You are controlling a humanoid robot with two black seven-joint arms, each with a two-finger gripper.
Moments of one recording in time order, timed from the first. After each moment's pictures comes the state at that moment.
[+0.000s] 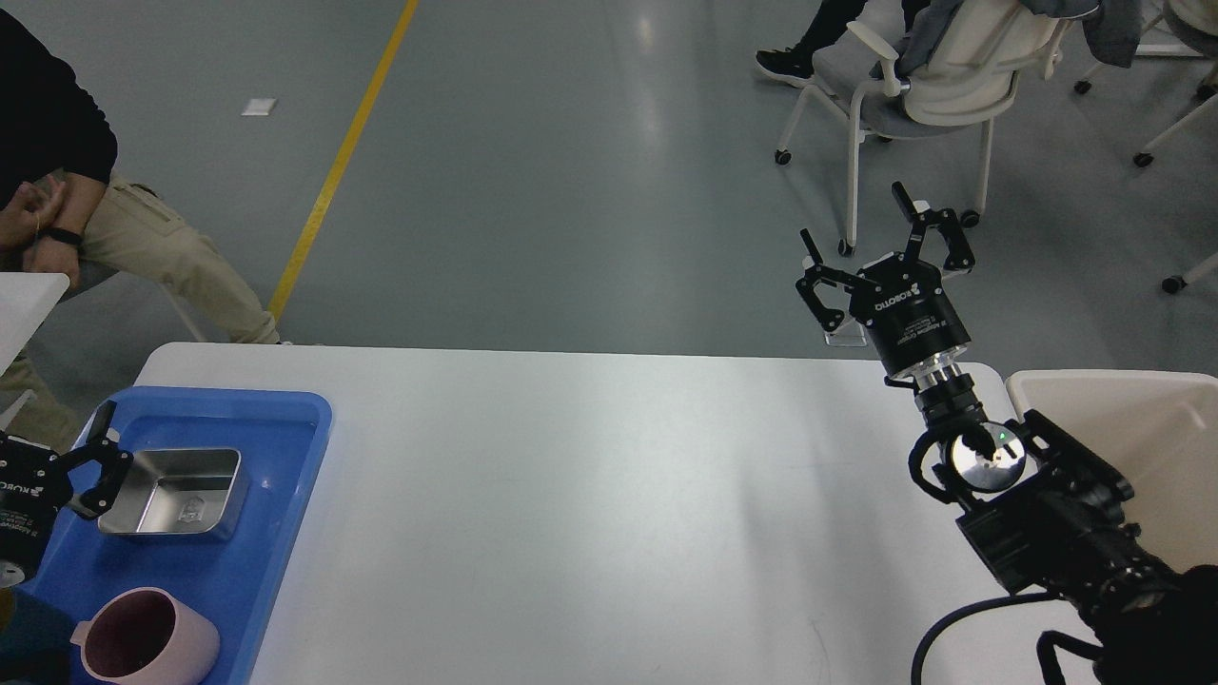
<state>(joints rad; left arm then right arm) 0.11 0.24 -1.80 -1.22 0.37 -0.42 -0.08 0.64 -0.14 0.95 0.60 0.31 0.88 0.17</state>
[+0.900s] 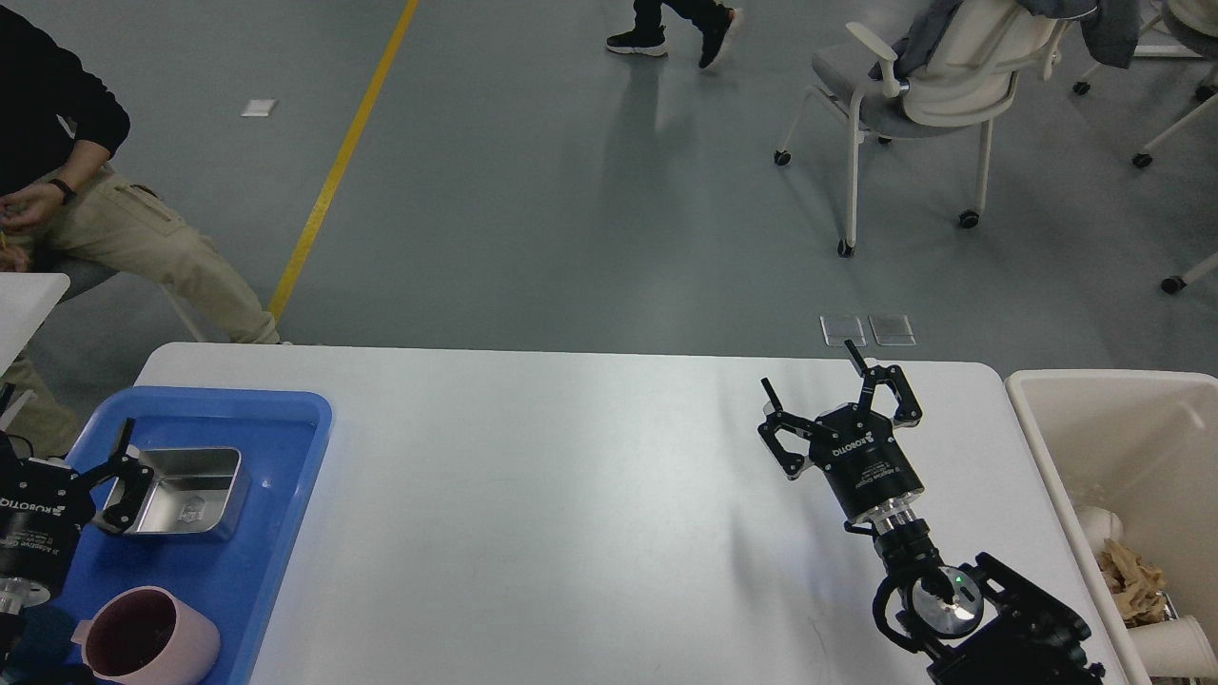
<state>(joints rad) 0.13 0.18 -1.80 -1.21 0.32 -0.46 -0.07 0.39 -0.05 0.95 0.63 0.27 0.85 0.20</state>
